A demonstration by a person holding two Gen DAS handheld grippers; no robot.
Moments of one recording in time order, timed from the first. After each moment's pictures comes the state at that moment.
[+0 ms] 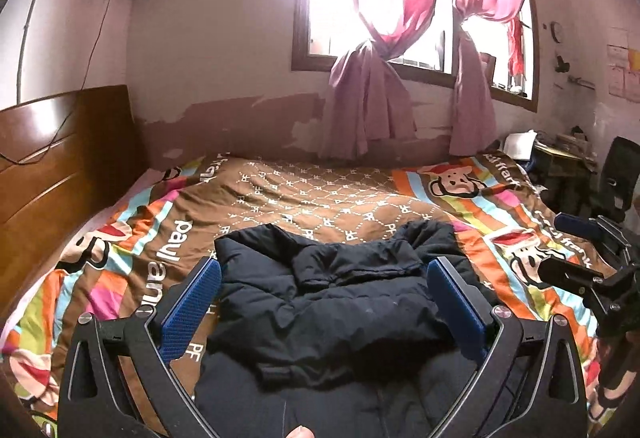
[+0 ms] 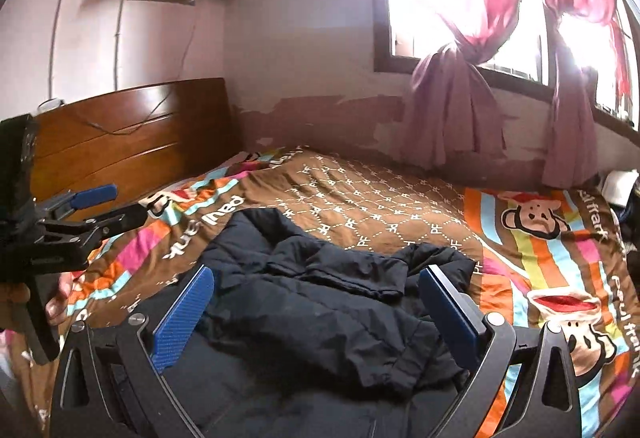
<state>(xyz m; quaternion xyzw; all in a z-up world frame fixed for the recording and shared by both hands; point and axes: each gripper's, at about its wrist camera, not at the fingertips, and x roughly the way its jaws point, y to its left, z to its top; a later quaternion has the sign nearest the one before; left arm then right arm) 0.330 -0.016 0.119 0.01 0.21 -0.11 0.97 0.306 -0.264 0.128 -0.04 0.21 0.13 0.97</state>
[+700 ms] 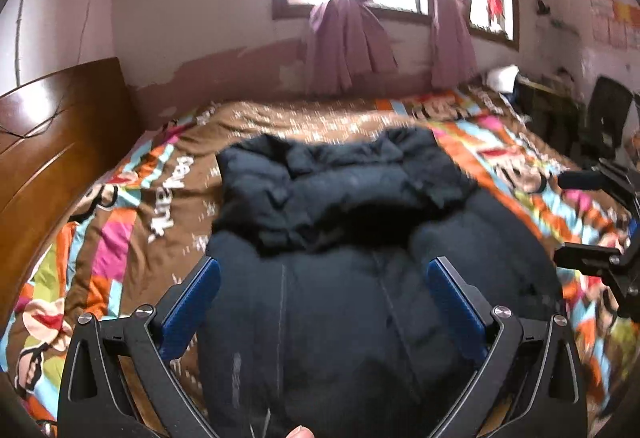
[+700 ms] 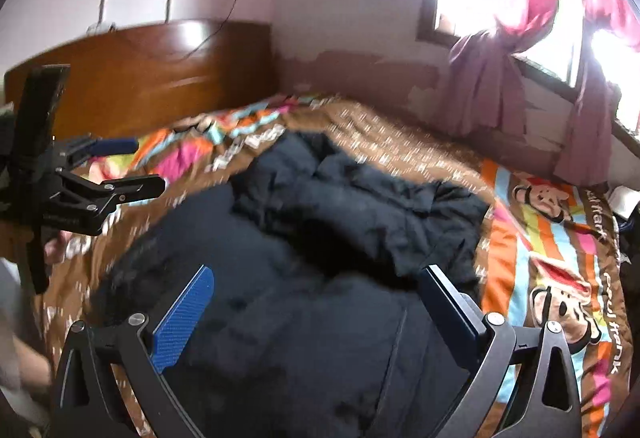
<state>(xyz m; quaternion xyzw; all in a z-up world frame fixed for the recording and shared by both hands) 0.219 -0.015 0.028 0.07 0.30 -0.14 0.94 0.192 -0.229 0.064 -0.12 0.28 0.17 0.94</state>
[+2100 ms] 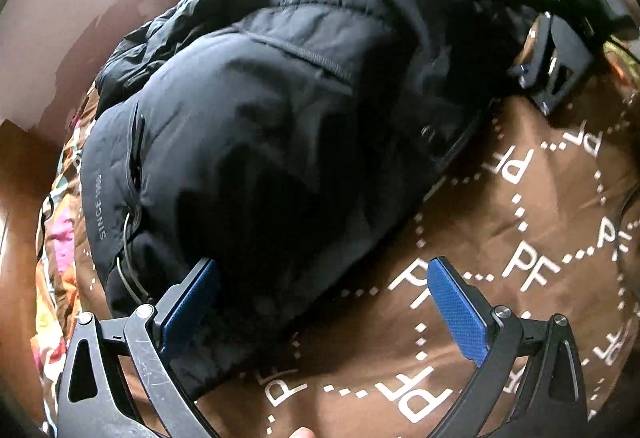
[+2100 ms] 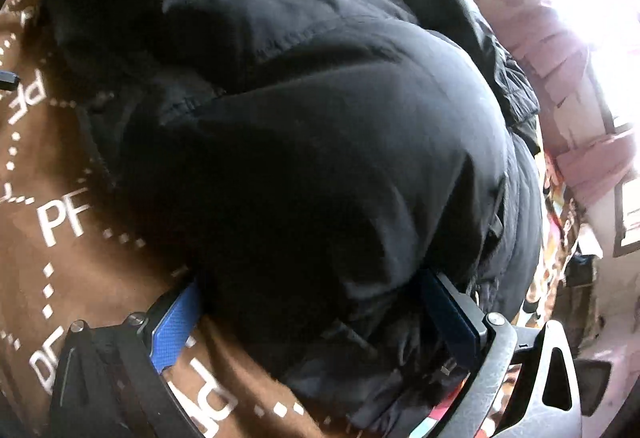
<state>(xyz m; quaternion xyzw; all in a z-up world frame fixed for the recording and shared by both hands) 0.135 -0.037 -0.159 0.33 0.43 -0.24 0.80 0.153 -0.189 -0.163 -0.40 0.49 0.08 0.77</state>
